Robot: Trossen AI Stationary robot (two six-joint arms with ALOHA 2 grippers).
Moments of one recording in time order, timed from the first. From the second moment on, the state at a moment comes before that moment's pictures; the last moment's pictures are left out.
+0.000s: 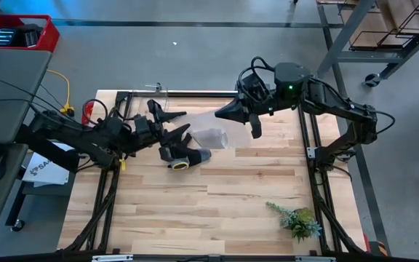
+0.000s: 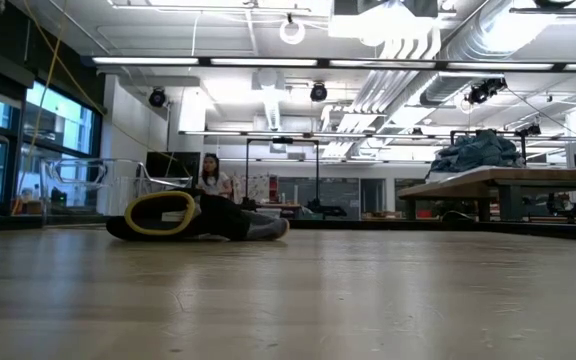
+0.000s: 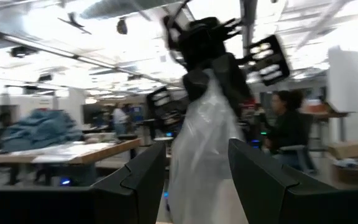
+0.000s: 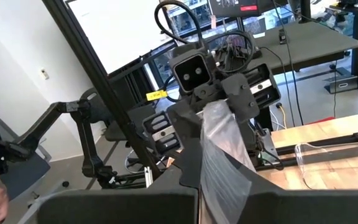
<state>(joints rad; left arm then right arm) -0.23 1.11 0.92 0.63 -0.51 0.28 -0.08 1.51 1.88 -0.49 -0.30 0.31</state>
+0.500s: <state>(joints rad) -0.22 1.12 0.92 0.63 -0.49 0.28 -0.08 1.51 1.88 -0.48 -0.30 0.30</state>
